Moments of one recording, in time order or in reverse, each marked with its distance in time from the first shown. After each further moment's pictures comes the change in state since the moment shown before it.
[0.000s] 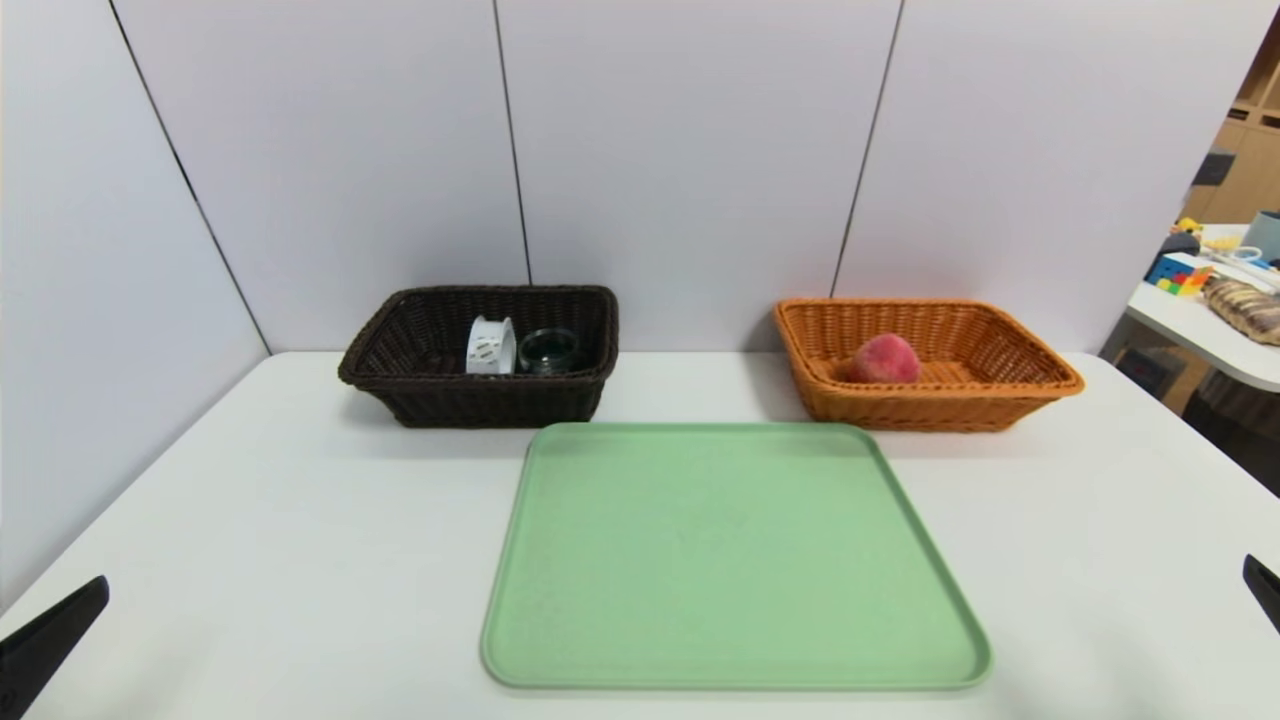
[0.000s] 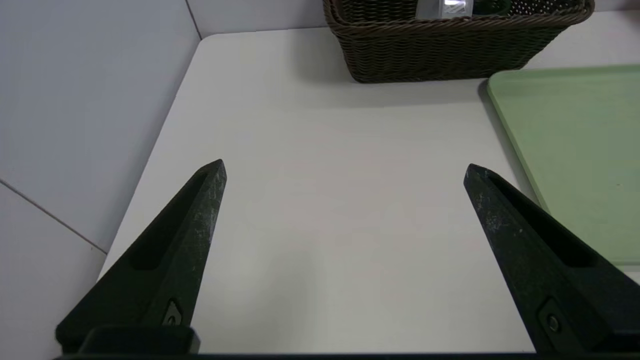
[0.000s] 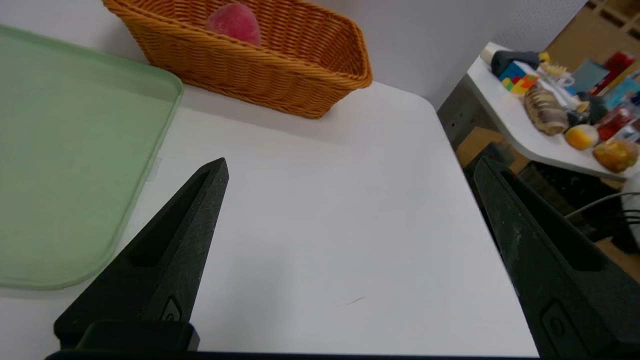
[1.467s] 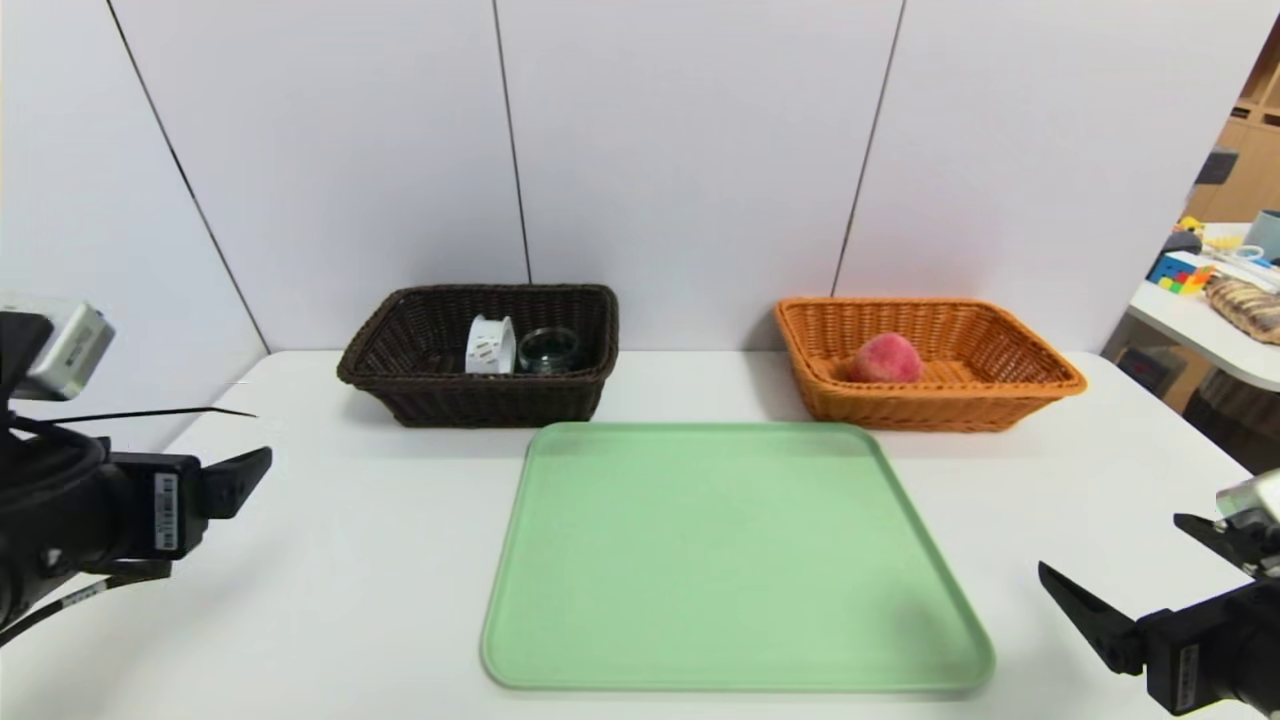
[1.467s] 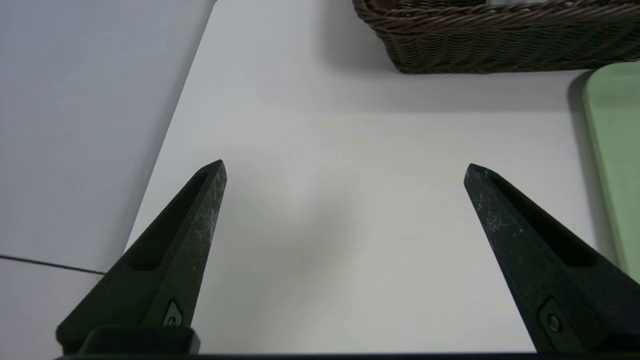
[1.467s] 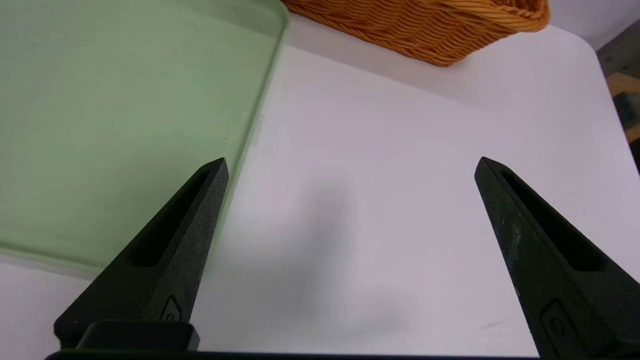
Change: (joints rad) left arm -0.229 0.547 -0.225 -0.070 0.372 -0.075; right arm 0.244 0.412 -0.006 -0.123 -0.076 0.189
